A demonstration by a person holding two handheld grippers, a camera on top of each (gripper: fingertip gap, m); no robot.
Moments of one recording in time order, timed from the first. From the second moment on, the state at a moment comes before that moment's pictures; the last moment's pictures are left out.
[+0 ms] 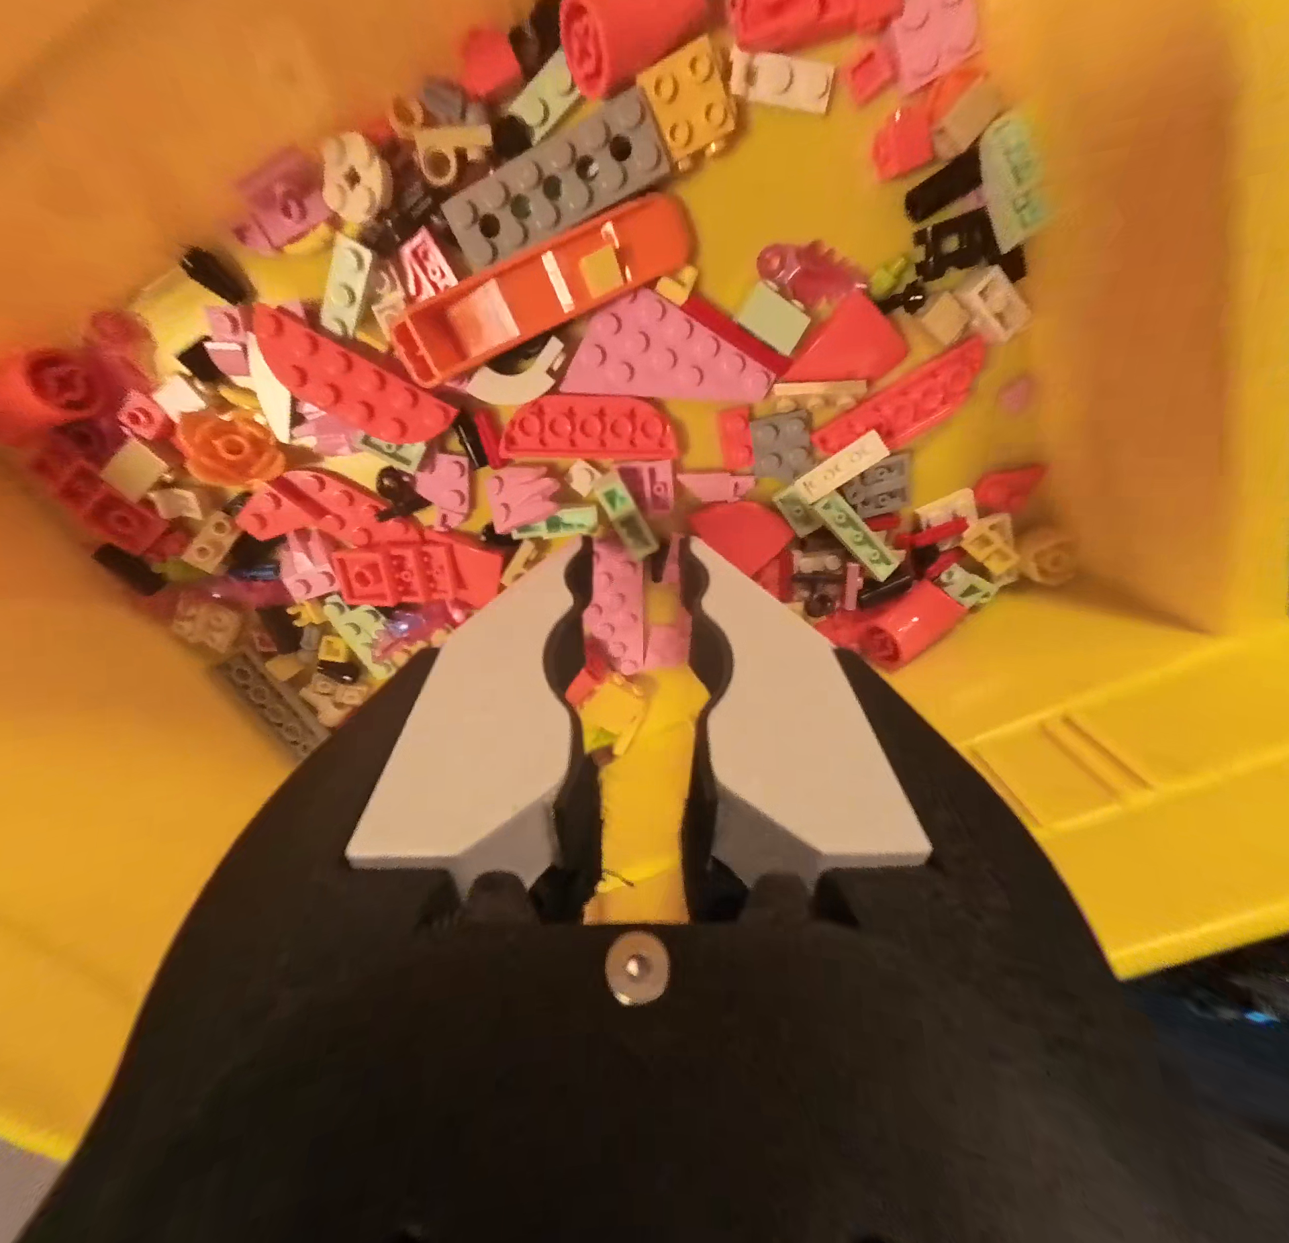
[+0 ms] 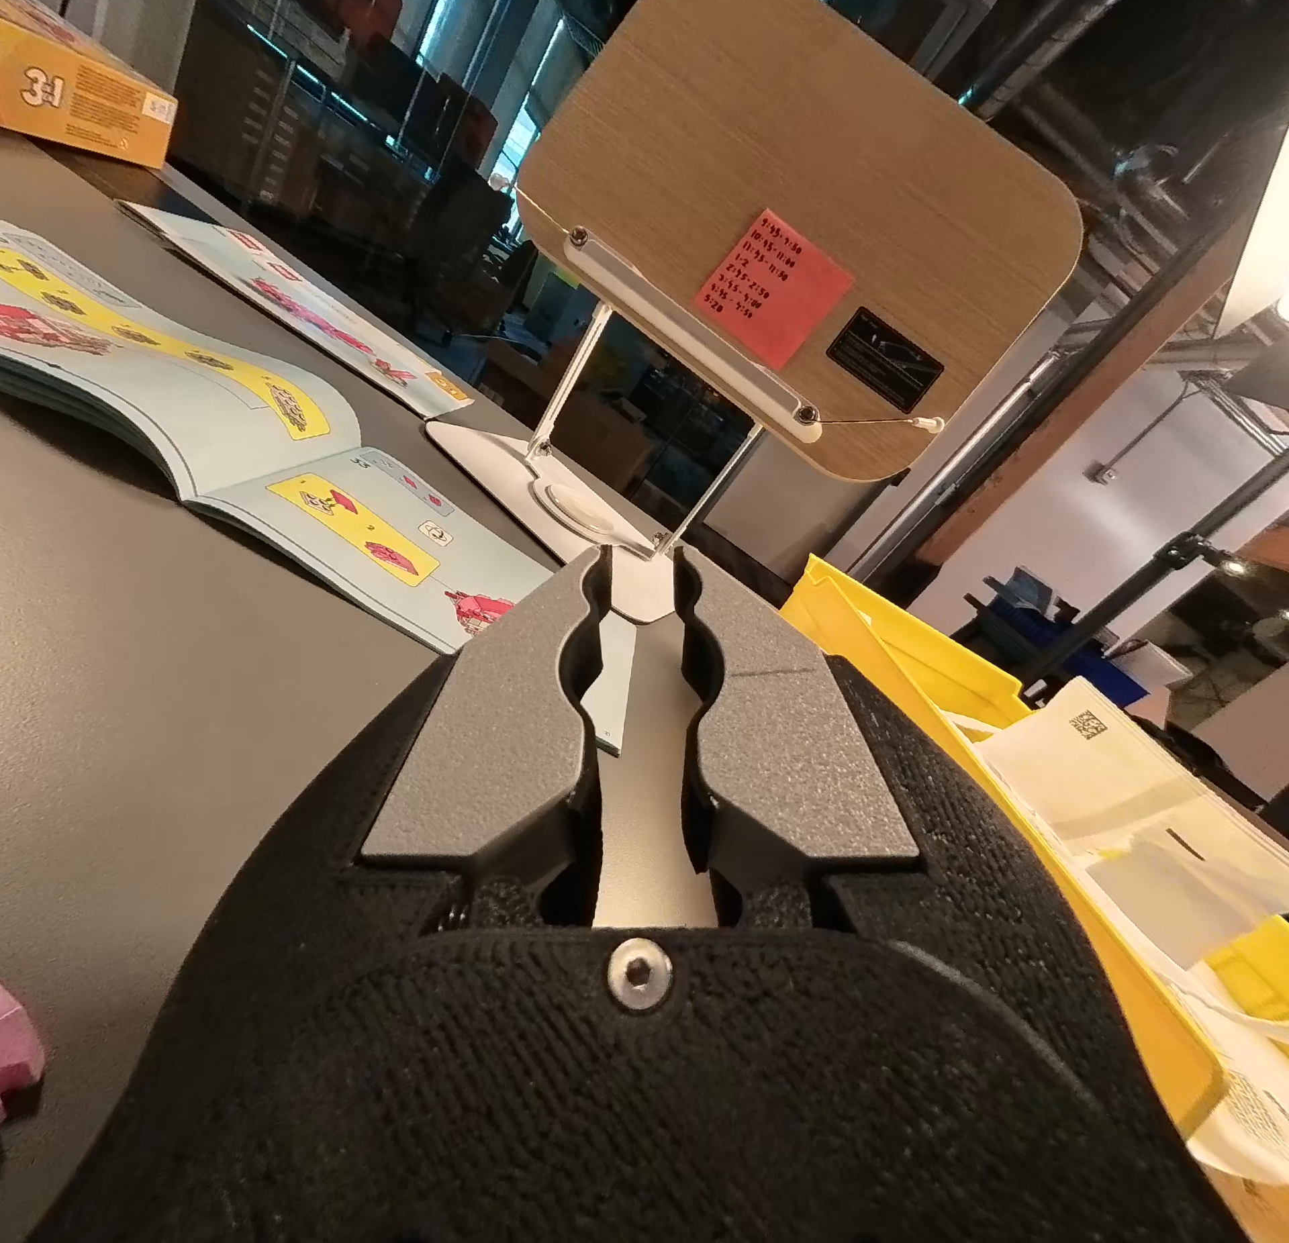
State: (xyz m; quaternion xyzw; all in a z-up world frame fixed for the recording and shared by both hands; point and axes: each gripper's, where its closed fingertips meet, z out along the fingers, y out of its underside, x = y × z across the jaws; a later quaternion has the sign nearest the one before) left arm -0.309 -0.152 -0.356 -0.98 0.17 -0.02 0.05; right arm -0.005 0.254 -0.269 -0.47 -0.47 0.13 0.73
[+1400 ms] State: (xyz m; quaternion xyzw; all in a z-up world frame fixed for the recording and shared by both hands) left arm -0.296 -0.139 -0.355 -0.97 0.24 0.00 0.06; right arm -0.006 0.251 -0.268 -0.47 -0.47 0.14 0.73
